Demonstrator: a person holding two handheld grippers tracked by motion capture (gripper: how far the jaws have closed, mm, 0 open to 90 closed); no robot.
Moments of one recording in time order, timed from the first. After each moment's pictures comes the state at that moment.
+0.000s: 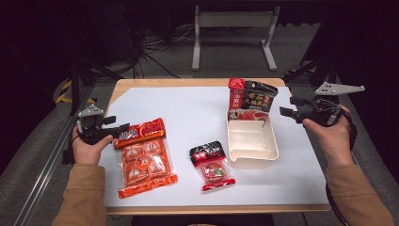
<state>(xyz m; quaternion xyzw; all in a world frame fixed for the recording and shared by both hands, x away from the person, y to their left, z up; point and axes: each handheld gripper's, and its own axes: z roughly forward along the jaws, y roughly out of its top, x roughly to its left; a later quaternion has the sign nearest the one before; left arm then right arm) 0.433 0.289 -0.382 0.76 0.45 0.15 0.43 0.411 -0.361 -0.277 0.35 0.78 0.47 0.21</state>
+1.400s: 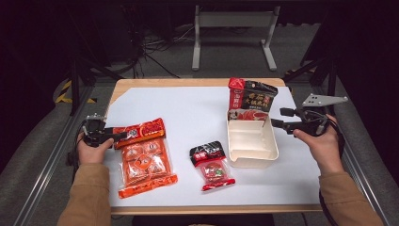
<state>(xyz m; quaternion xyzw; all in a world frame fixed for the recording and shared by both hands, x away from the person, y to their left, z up) 0.463 0.310 -0.444 0.76 0.53 0.10 0.37 0.407 -0.347 -0.310 0.35 0.80 0.46 0.18</state>
